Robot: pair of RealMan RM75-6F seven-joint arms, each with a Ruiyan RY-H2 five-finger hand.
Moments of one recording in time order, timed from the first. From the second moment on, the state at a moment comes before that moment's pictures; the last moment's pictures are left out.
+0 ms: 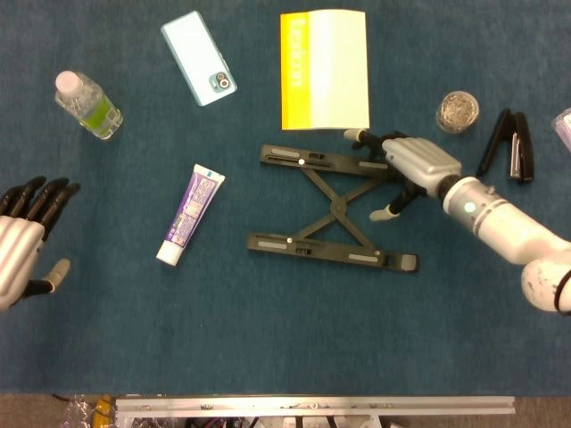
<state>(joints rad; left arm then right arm) -0.22 -0.97 0.07 -1.87 1.54 1.21 0.16 0.84 -1.47 0.16 -1.47 -0.99 0.53 0.08</state>
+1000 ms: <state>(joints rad) -0.33 -1.09 0.08 -2.00 1.48 1.01 0.40 0.83 -1.49 0.10 -1.48 -0.96 0.56 0.05</state>
